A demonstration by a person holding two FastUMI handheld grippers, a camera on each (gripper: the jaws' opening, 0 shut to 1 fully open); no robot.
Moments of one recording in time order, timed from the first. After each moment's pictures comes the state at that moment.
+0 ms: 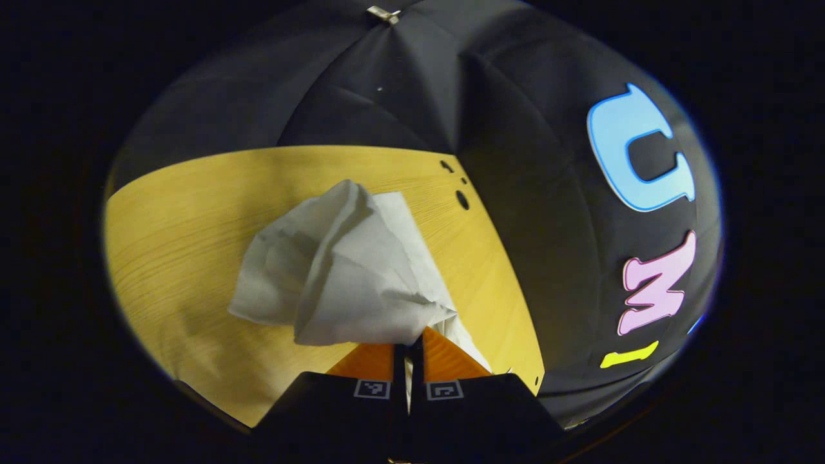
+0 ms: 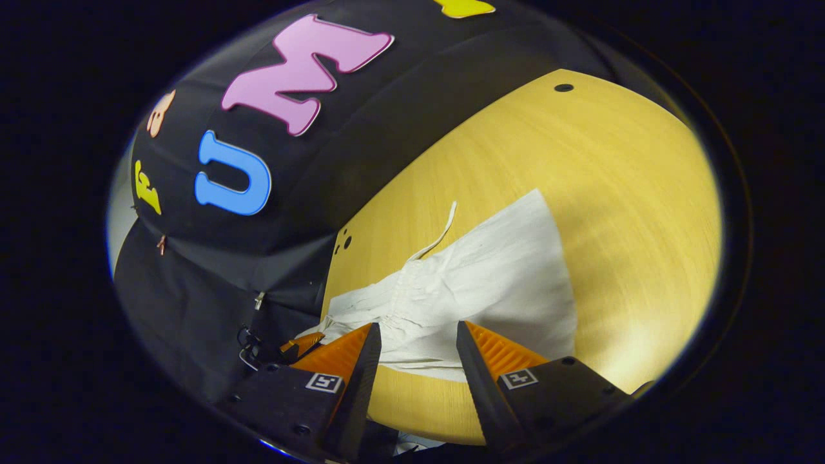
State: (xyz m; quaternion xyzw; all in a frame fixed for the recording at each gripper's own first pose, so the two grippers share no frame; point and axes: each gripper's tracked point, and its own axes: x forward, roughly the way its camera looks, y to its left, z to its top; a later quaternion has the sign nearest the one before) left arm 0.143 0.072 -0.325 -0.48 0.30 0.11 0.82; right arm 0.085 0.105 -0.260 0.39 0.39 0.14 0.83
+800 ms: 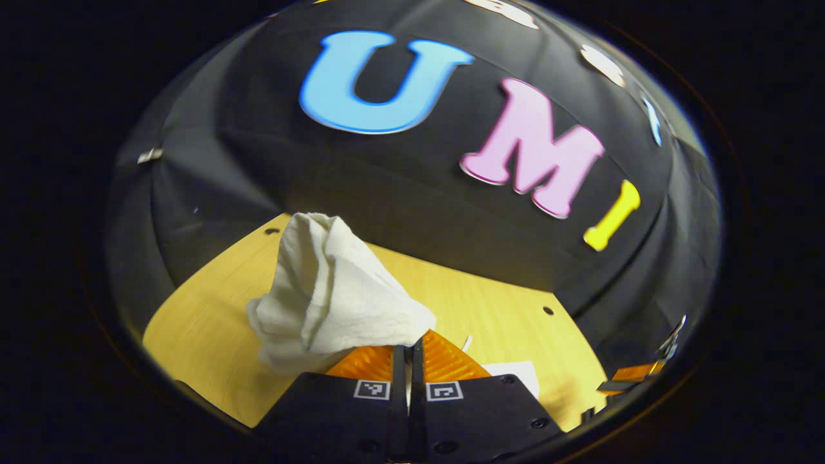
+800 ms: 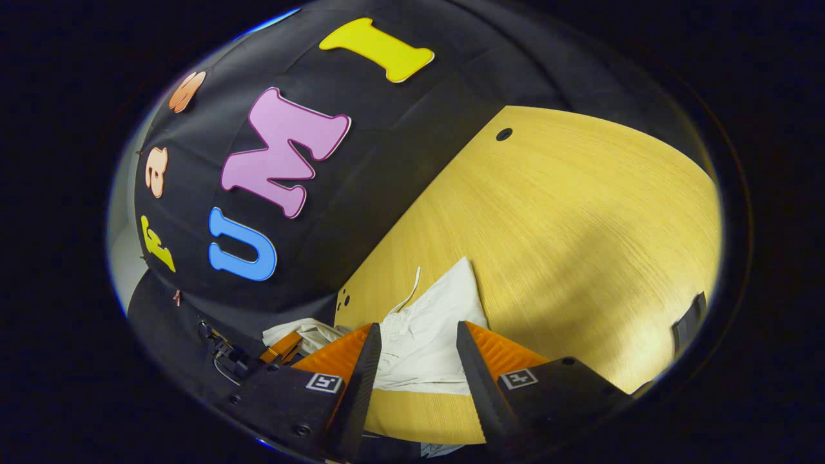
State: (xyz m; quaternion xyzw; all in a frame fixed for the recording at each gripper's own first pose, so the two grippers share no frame) left arm 0.158 -0.120 -0.193 -0.13 0.23 -0.10 0.96; right arm 0.064 -0.028 -0.218 0.45 0.29 0.06 0.84
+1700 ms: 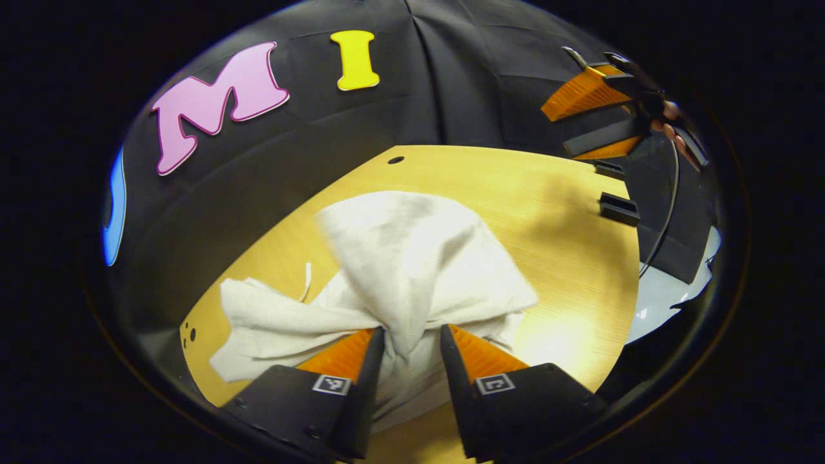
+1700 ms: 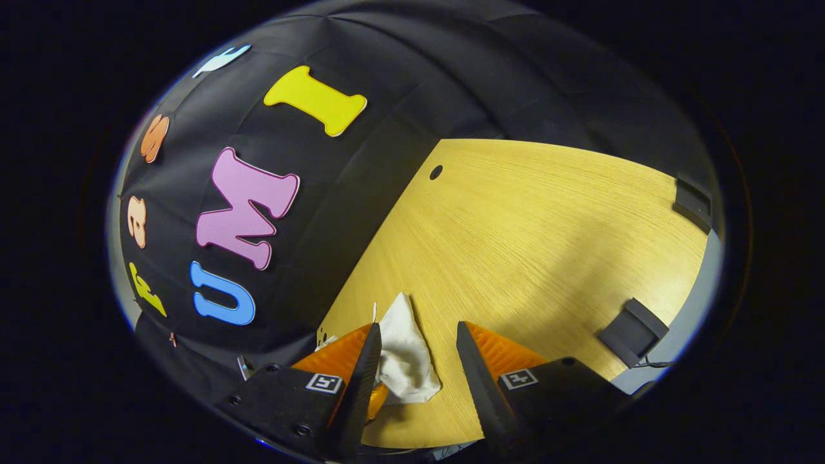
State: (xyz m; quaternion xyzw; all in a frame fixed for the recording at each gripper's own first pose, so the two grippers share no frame) left arm 0.040 -0.330 -0.344 0.26 0.27 -0.39 0.84; right arm 0.027 -0.120 -0.235 0.49 0.27 -0.04 0.83
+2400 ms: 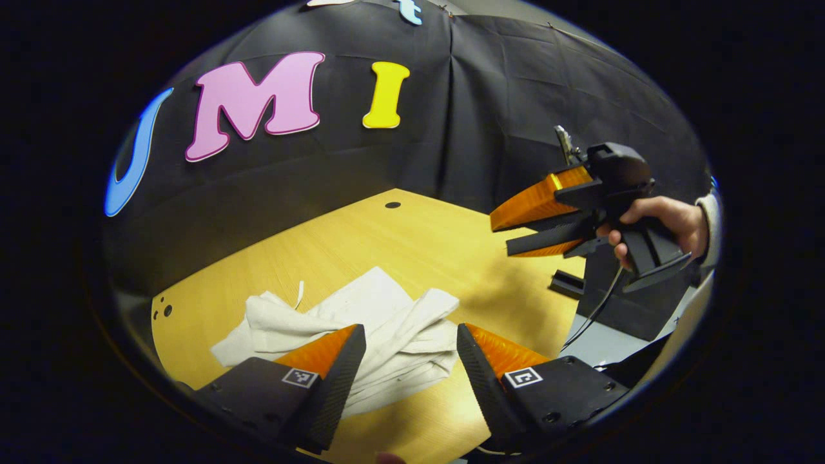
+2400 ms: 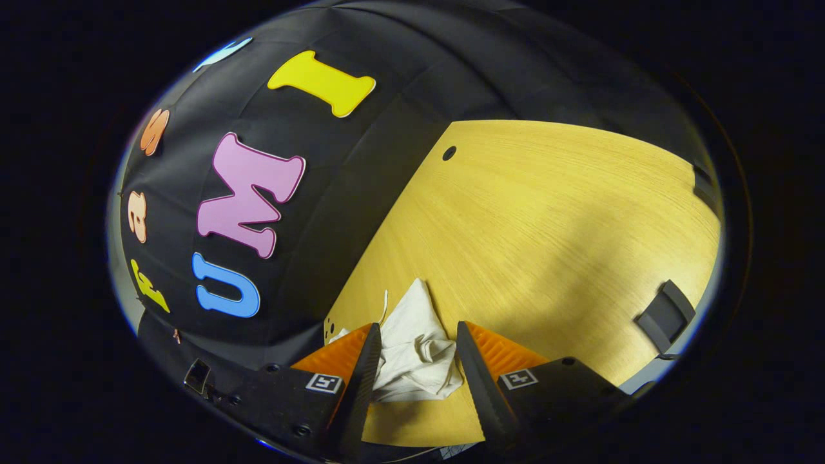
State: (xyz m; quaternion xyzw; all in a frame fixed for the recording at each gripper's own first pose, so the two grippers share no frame) left arm -0.005 -0.326 -0.240 0.11 0.25 -0.40 0.87; right arm 0.047 -0.071 -0.231 0.49 0.29 -0.01 0.82
